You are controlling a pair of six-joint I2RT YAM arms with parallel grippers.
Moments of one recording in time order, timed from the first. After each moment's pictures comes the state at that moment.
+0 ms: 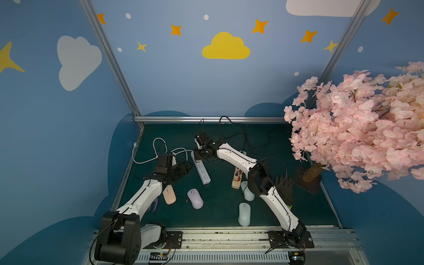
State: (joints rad) left arm -0.14 1.23 0.64 -0.20 0.37 -0.72; right arm 0.86 2.50 2.33 -0.78 -0.11 0.49
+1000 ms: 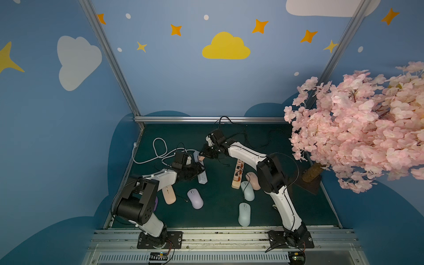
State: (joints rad) left arm -0.26 1.61 0.72 0.02 0.47 -0.78; right arm 0.75 2.36 1.99 -0.49 -0.37 0.81
